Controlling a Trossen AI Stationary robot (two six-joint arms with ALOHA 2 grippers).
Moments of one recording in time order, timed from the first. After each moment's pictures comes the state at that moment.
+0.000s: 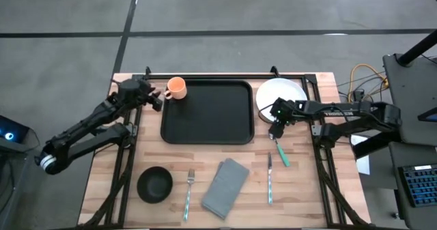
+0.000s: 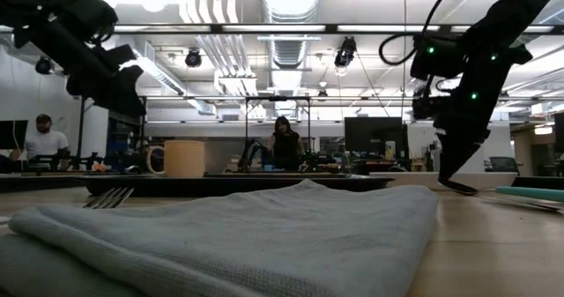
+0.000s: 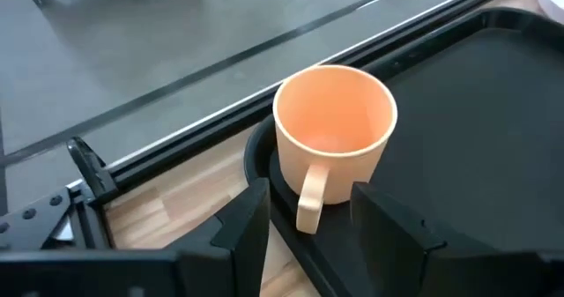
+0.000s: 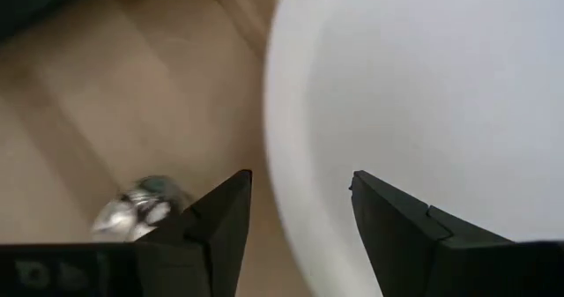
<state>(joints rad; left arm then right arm) 0.85 0.56 0.42 -0.39 -0.13 -0.03 -0.37 1.21 0.49 -0.47 0.12 0.24</state>
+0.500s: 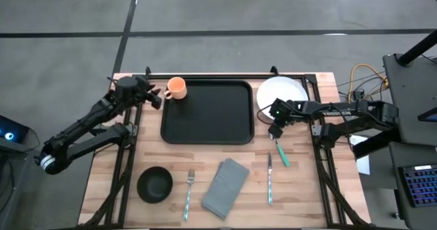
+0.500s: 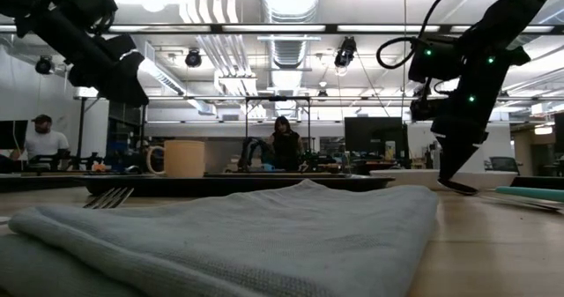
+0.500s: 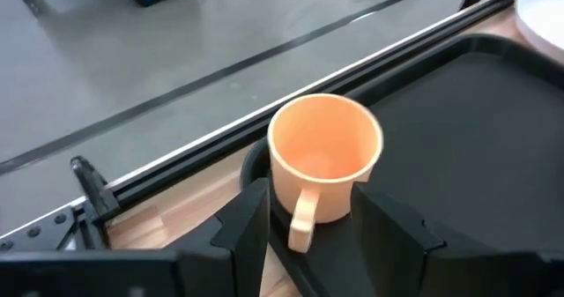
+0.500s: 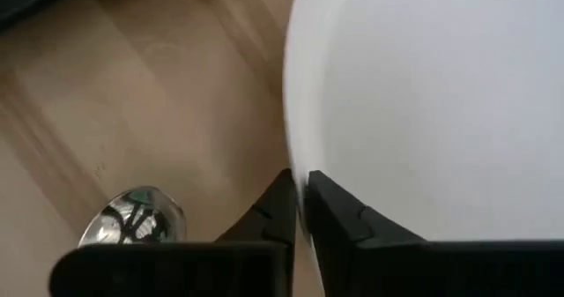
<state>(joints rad) 0.85 0.57 0.49 -0.41 -0.10 -0.04 -0.37 1.23 0.50 -0.47 0.17 0.25</state>
